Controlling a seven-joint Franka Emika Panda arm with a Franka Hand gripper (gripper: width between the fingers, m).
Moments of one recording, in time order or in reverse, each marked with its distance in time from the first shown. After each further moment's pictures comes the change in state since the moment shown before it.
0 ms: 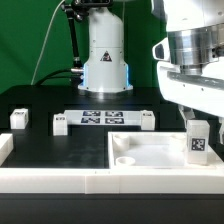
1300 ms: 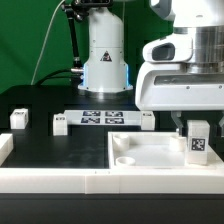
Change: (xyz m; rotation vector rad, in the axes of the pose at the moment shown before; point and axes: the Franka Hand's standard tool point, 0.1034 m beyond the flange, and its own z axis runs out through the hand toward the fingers) arm 0.006 0.001 -0.003 -0.103 0.060 -0.850
